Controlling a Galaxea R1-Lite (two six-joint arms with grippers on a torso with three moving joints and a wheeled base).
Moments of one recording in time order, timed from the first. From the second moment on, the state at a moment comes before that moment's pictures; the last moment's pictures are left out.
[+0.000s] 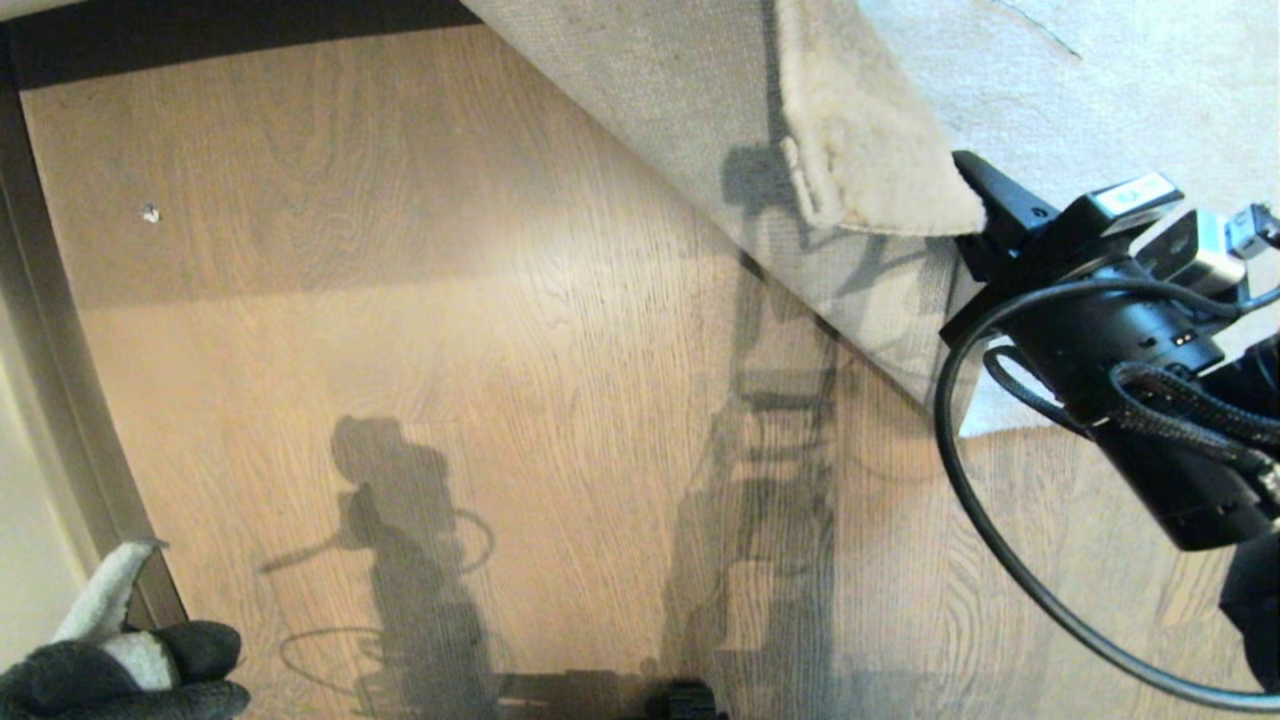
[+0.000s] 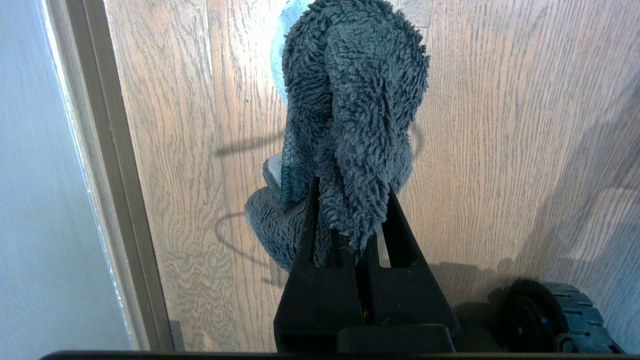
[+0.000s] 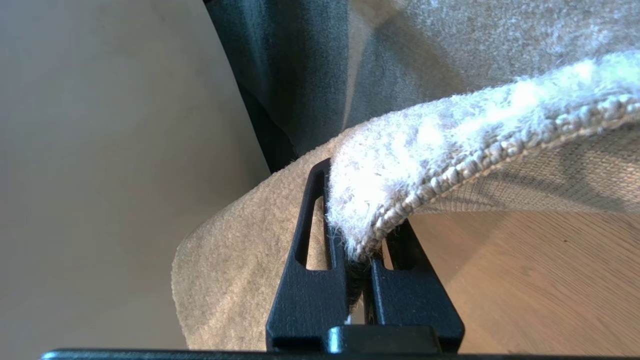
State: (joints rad) left arm 0.00 0.00 0.00 -0.02 0.03 -0.11; right arm 0.60 1.57 -0.60 -1.52 -0.21 1.27
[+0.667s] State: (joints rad) left arm 0.00 0.00 0.00 -0.02 0.03 -0.11; right arm 0.60 1.56 -0.60 -1.52 -0.21 1.27
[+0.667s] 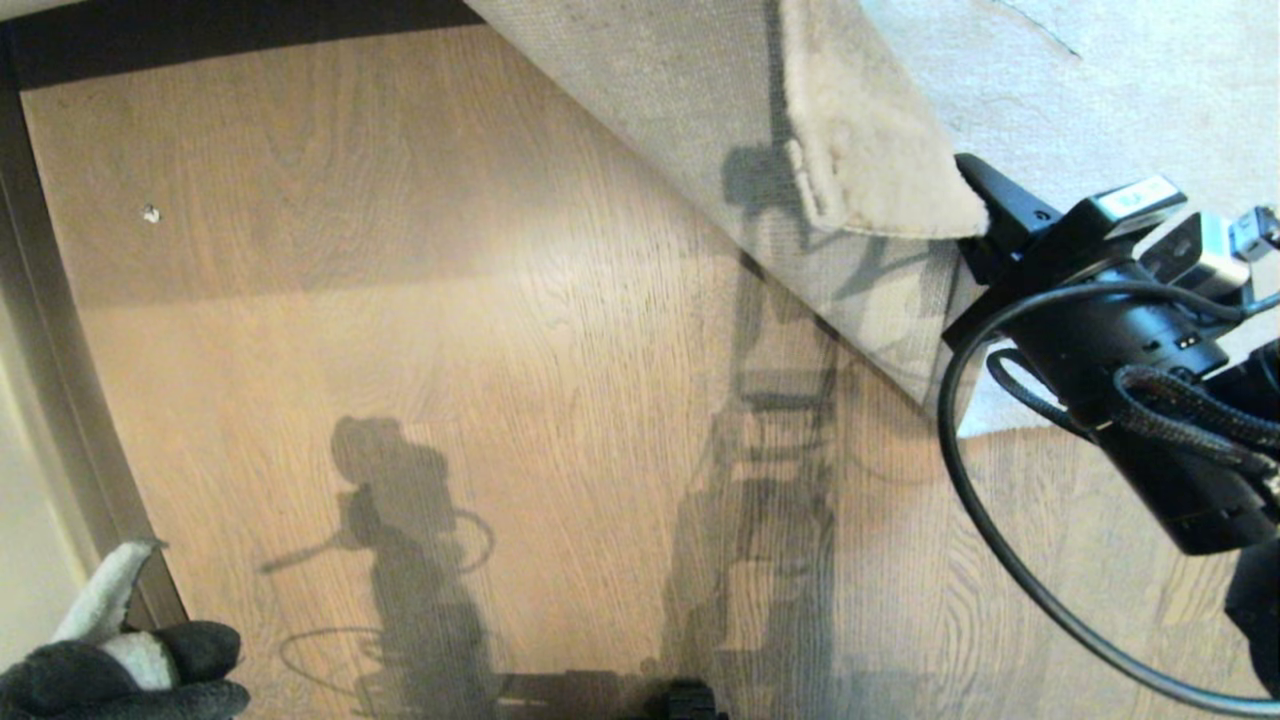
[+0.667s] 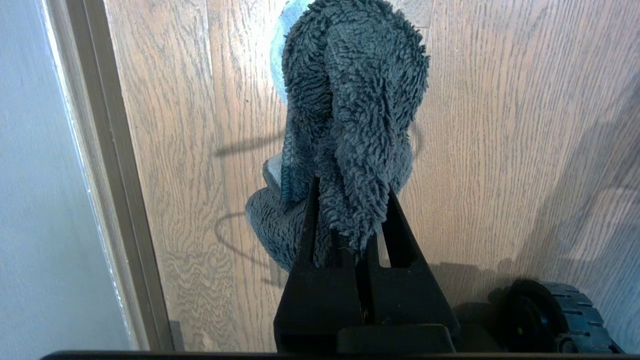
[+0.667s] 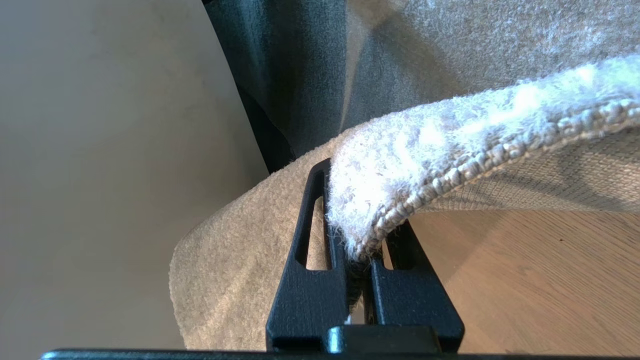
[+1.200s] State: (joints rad) left arm 0.00 0.00 0.00 -0.02 0.03 -0.11; right arm 0.60 1.57 -0.59 -1.52 -0.21 1.26
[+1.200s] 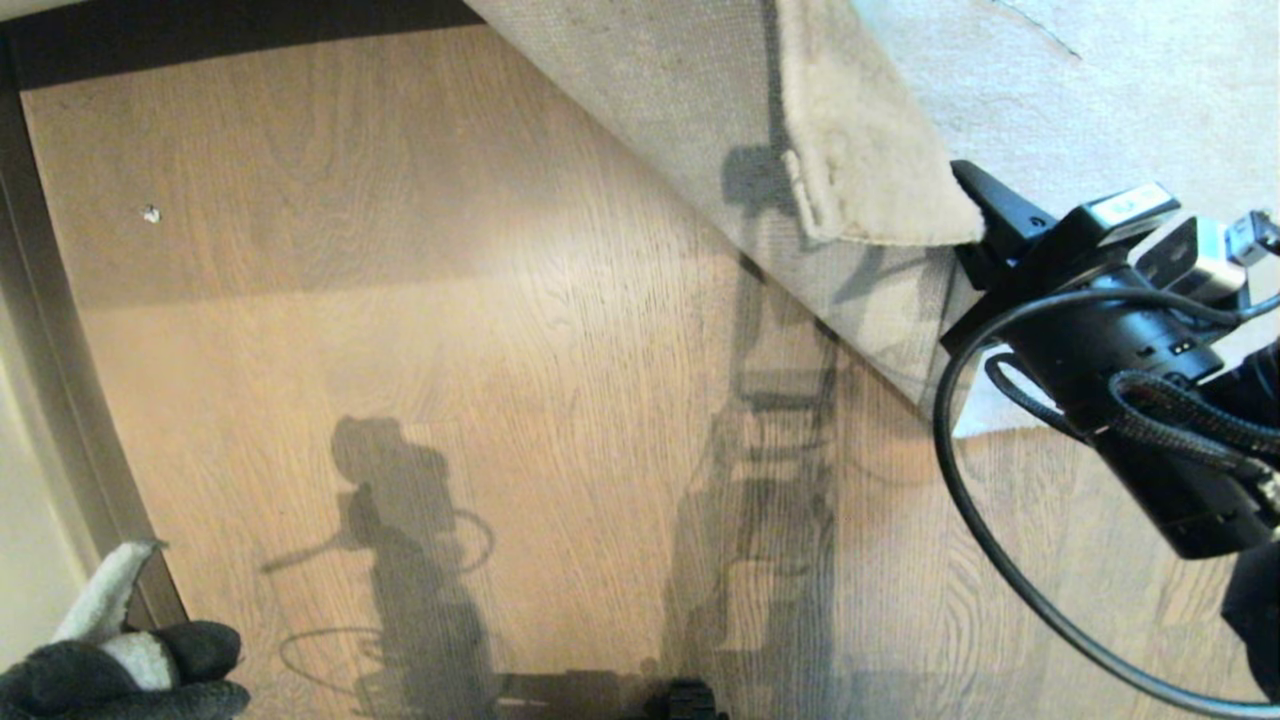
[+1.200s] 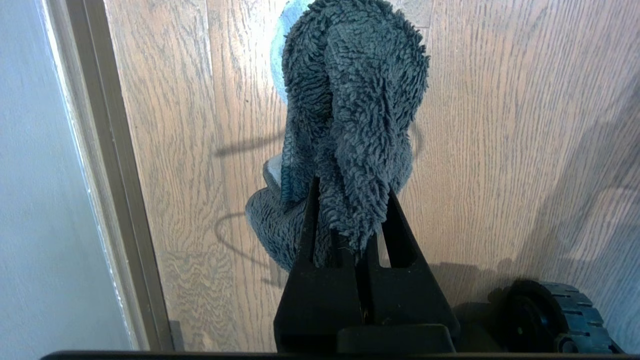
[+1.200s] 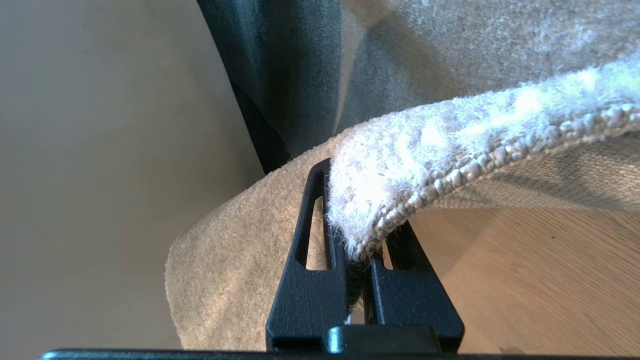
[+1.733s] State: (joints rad) left arm 0.00 0.00 0.00 -0.02 0.03 -0.11; right arm 0.60 1.58 -0.54 -1.52 -0.21 1.26
